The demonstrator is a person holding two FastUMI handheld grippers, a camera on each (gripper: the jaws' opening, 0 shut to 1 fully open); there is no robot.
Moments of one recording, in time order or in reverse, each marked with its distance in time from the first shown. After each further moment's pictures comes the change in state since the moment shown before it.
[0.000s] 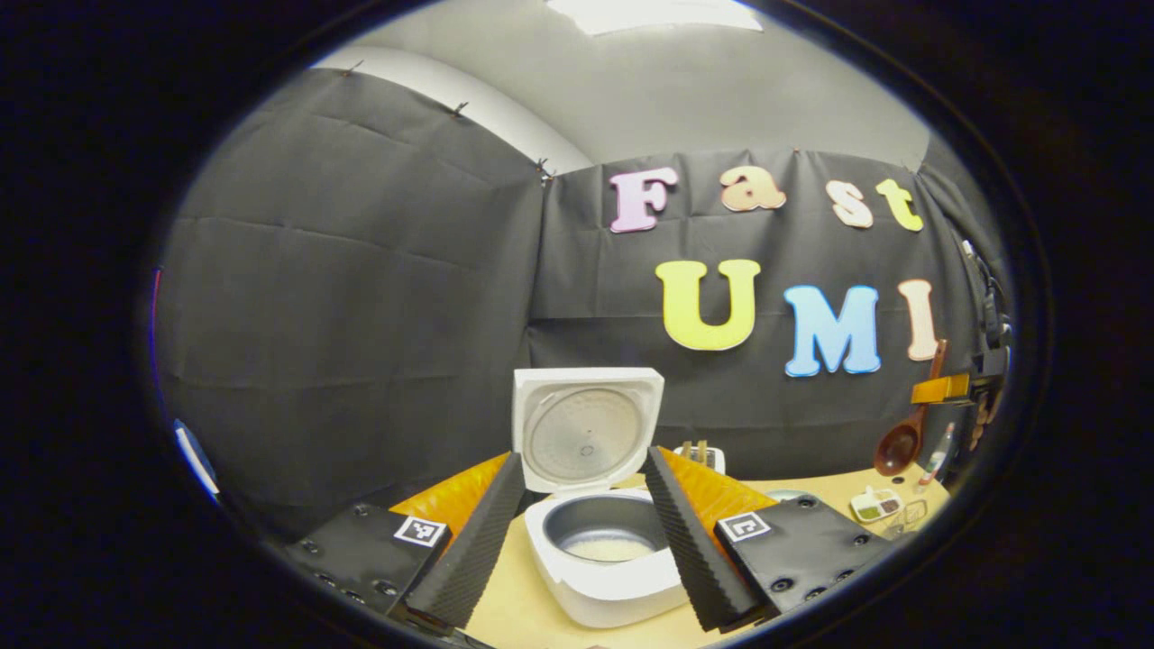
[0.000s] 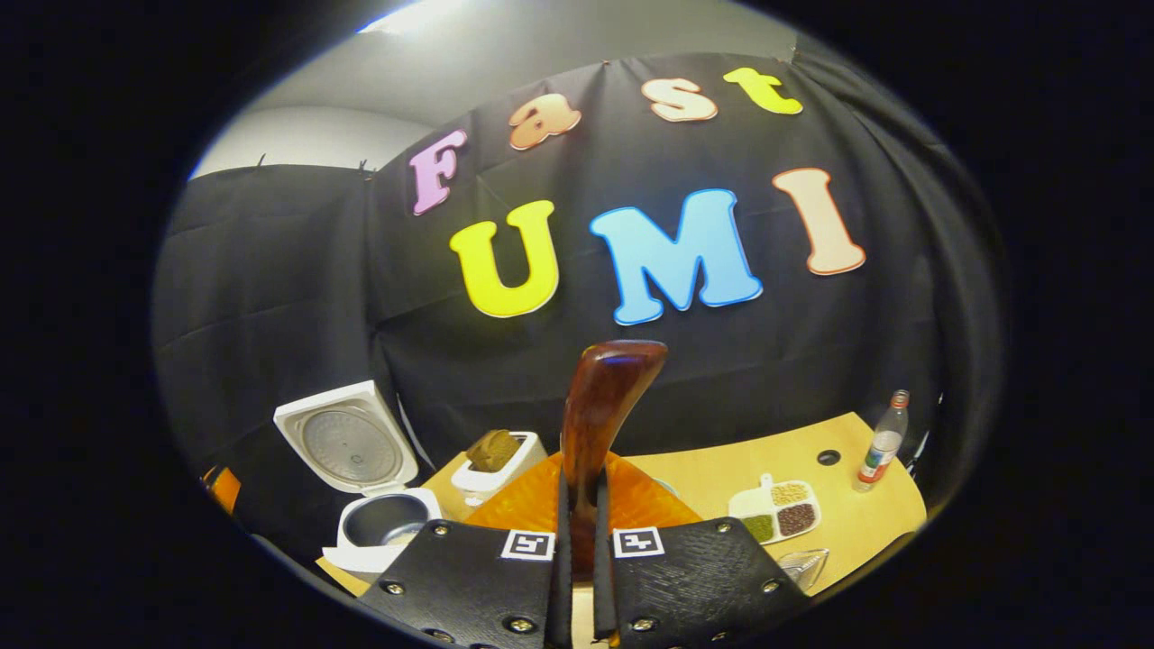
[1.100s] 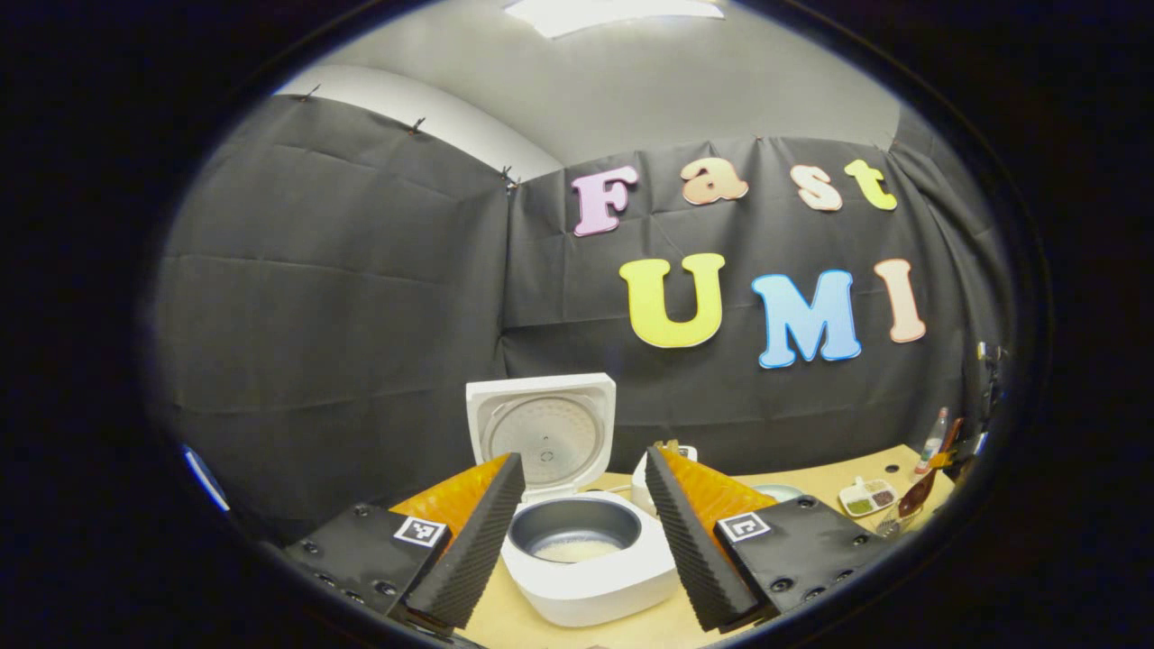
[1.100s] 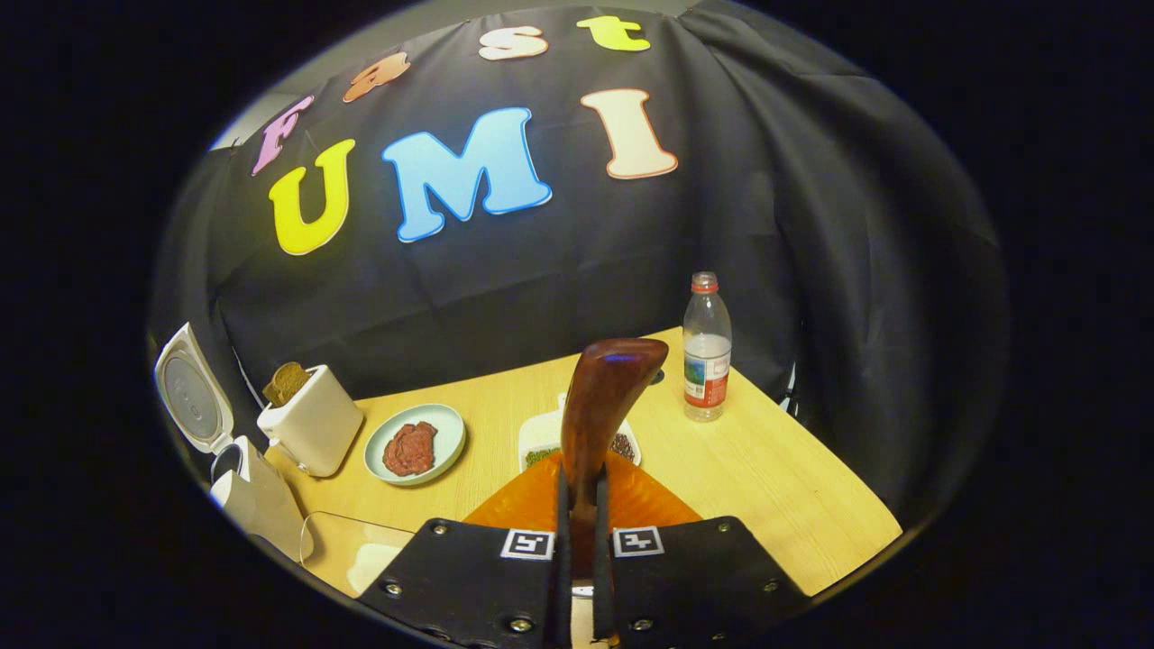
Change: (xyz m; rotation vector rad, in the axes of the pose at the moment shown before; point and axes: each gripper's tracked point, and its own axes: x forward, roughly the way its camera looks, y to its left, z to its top) left arm 0.001 -0.065 0.006 0.073 -0.006 -0.017; right arm -0.021 -0.218 -0.139 0.088 0.210 -0.428
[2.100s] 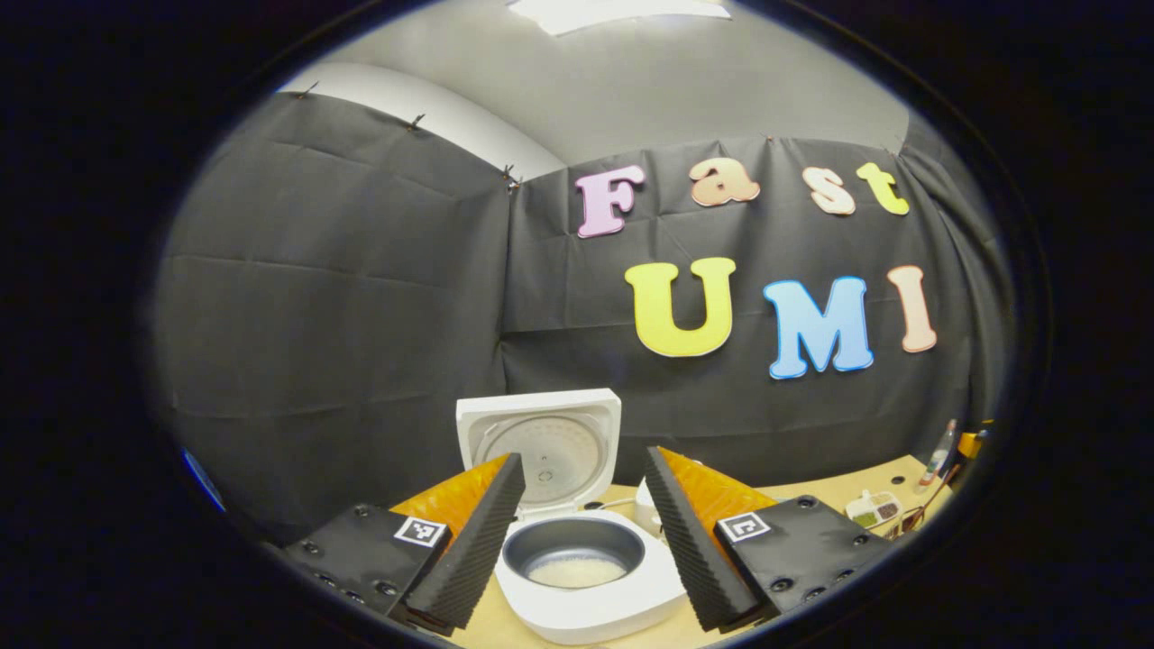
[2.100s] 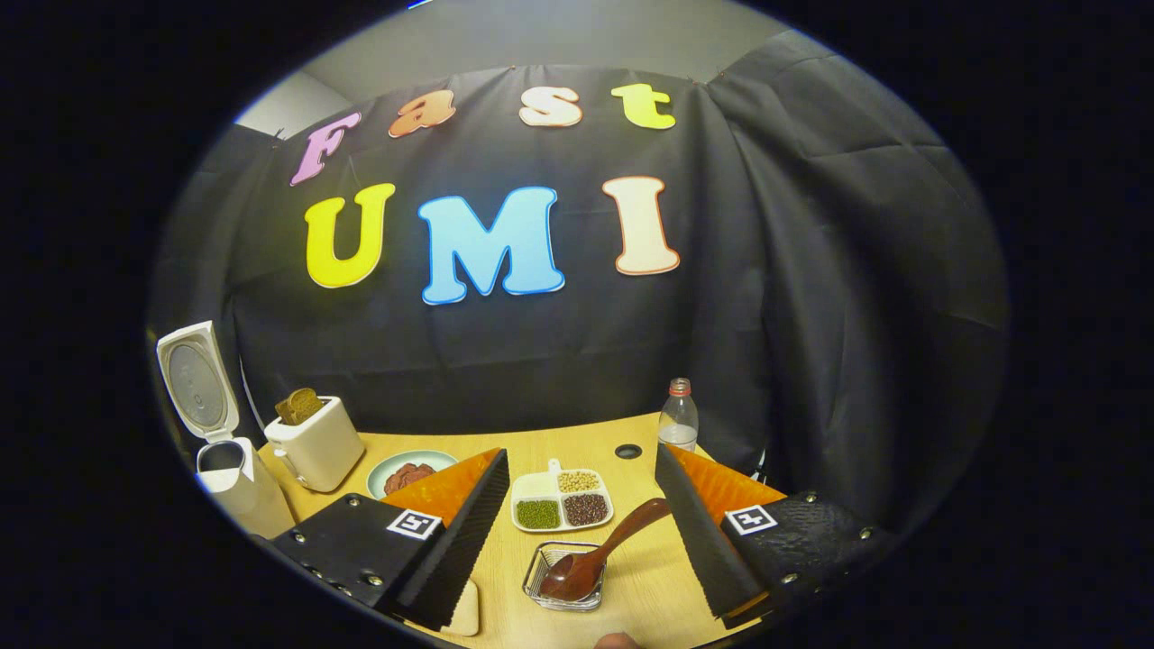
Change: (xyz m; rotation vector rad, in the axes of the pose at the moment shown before) left arm 0.054 0.006 0.020 -0.018 -0.014 0.005; right arm -0.094 0.004 0.088 -0.123 -0.290 -0.023
